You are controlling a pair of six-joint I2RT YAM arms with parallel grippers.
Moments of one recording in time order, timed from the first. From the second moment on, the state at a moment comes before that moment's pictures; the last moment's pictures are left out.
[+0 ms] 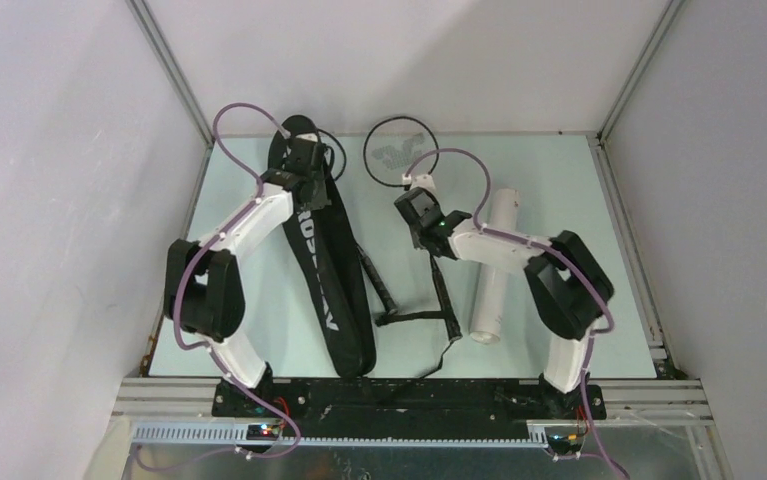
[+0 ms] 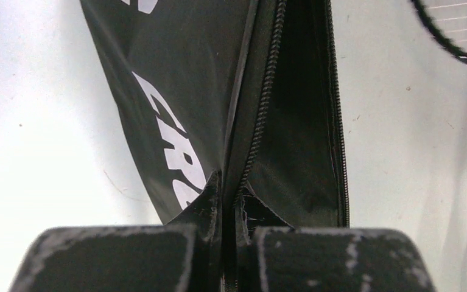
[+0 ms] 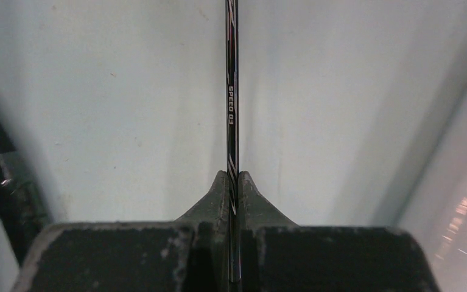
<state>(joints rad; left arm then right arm) -0.31 1.69 1.35 -0.54 -0.28 -0.36 0.74 1.90 1.28 -0.30 0.43 0.36</state>
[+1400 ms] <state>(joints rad) -0.25 1.82 1.52 -0.56 -0.19 -0.39 1.22 1.43 0.85 -0.34 0.57 0.30</state>
